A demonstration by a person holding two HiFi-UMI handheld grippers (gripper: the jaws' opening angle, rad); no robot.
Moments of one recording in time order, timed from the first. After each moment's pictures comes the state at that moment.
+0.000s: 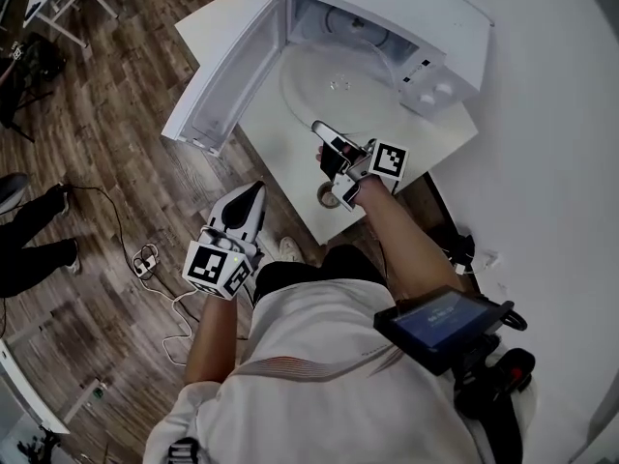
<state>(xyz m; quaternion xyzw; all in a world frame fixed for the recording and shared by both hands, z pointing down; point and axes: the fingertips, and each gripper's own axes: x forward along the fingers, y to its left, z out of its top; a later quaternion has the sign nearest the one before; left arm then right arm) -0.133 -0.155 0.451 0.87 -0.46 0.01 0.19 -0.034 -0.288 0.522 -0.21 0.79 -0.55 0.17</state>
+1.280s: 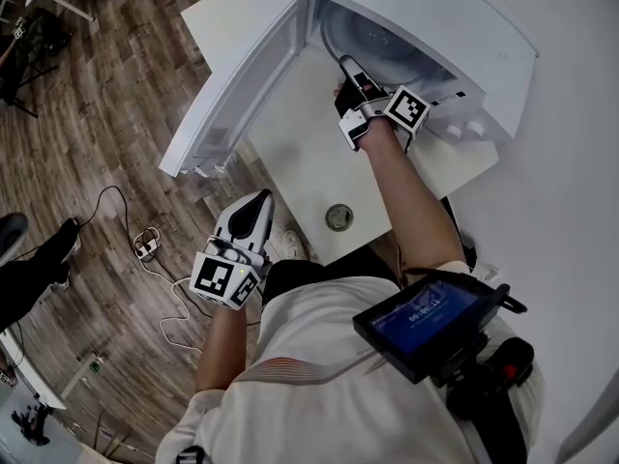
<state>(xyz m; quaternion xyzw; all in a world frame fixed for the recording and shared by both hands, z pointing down) -0.140 -0.204 0.478 0.84 -0.49 0.01 0.24 -0.019 -0.481 0.548 -0.31 0.73 -0.56 0.24</state>
